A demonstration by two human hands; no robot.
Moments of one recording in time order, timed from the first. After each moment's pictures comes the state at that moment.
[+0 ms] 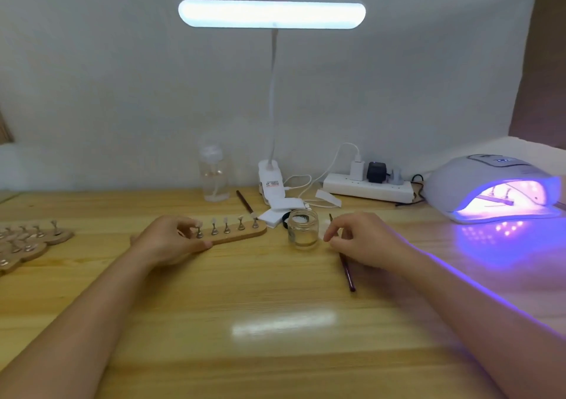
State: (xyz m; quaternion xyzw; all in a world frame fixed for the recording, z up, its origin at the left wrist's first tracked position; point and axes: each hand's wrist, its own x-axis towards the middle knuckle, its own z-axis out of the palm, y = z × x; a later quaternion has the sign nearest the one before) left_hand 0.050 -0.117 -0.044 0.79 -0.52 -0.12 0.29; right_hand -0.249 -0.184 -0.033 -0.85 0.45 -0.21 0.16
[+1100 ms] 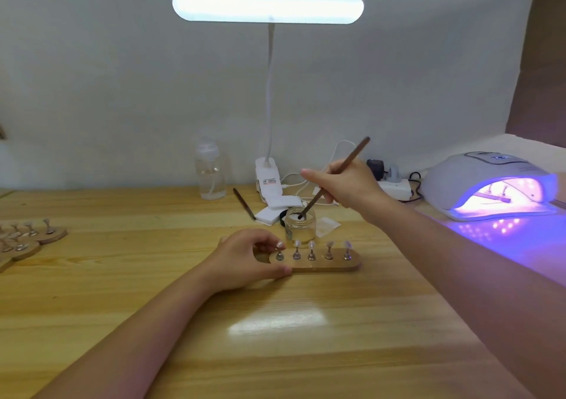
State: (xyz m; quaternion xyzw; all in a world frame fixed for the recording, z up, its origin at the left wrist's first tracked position) left_hand -0.040 -0.121 -0.058 0.60 -0.71 -0.20 0.32; right_hand -0.215 -0.208 0.010 -0.74 0.44 -0.43 0.30
